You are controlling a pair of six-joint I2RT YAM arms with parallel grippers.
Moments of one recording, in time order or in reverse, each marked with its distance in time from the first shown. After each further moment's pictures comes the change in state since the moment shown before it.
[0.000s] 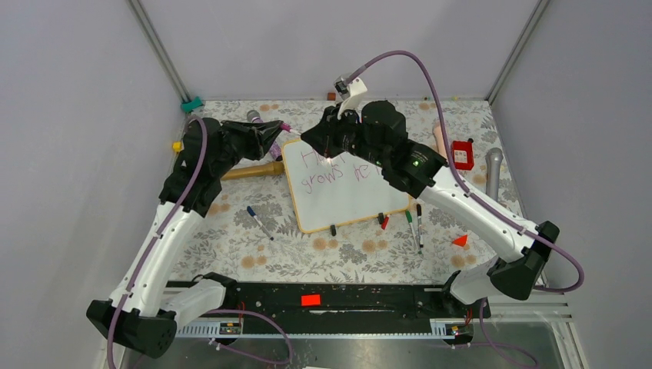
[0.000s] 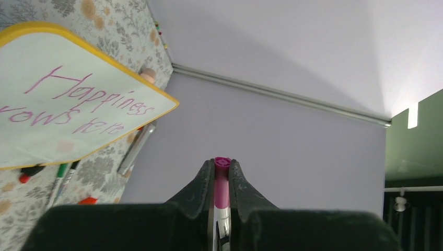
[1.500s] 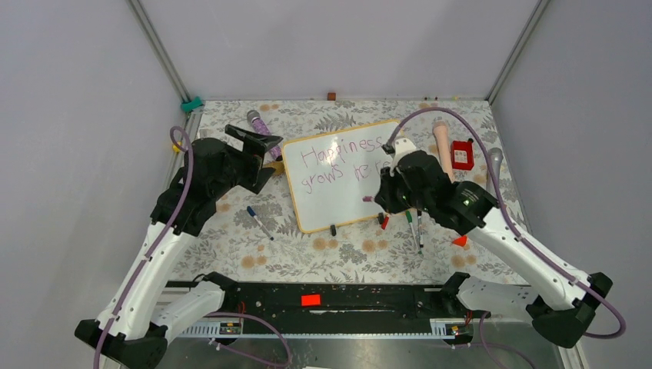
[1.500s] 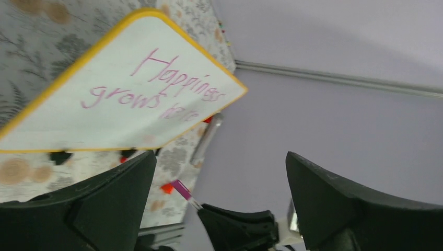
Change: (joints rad) left arm -0.098 -0.121 -0.047 -0.206 -0.151 0.148; right arm -0.073 -0.370 -0.401 -0.457 0.166 -0.021
